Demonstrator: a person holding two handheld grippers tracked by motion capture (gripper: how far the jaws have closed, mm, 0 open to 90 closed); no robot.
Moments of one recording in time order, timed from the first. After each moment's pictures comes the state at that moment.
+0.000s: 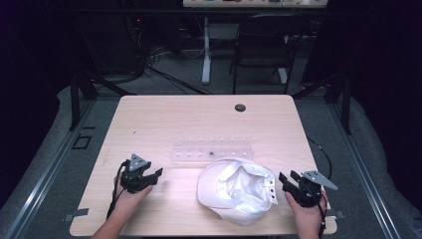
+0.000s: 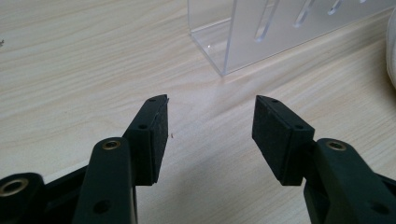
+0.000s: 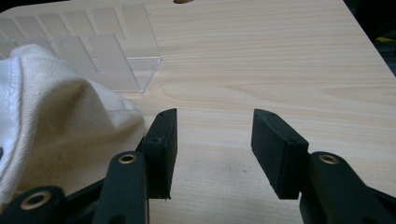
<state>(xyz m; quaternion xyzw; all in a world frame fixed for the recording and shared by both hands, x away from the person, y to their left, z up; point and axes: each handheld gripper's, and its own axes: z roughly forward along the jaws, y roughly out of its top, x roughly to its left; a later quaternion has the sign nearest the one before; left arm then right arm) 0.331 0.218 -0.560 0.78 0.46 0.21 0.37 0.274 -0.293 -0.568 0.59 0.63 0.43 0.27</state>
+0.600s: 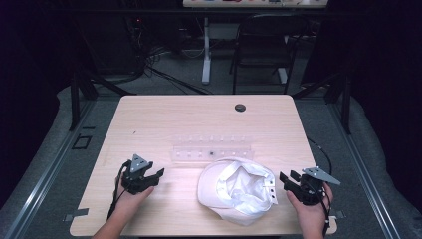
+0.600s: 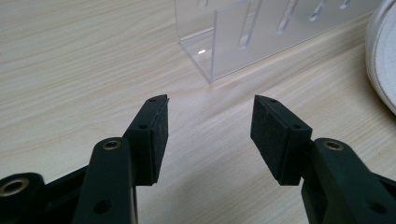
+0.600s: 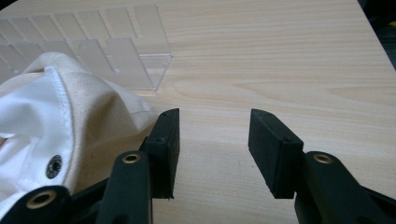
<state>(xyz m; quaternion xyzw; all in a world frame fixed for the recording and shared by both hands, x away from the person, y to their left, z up) 0.326 0.212 -0.556 0.79 0.44 0.21 0.38 0.273 -0.291 -0.546 0.59 0.65 0.41 0.24</state>
